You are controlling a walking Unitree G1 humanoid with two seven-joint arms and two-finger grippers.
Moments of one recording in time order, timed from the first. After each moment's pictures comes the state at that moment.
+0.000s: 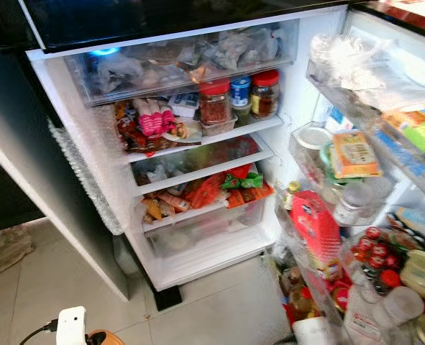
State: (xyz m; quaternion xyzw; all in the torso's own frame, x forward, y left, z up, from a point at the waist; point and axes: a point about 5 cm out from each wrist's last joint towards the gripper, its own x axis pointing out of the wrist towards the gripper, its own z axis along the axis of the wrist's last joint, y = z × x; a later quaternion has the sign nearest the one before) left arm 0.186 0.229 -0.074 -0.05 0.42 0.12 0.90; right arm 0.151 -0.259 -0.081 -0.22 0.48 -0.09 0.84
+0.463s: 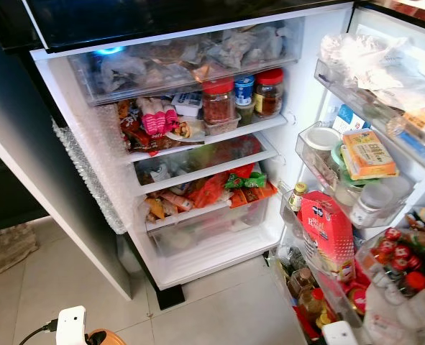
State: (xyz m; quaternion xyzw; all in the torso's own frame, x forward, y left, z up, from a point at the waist) left arm 0.186 0.229 -0.074 -0.05 0.42 0.12 0.90; right arm 0.142 -0.292 -0.073 -0.25 0.48 -0.12 0.83
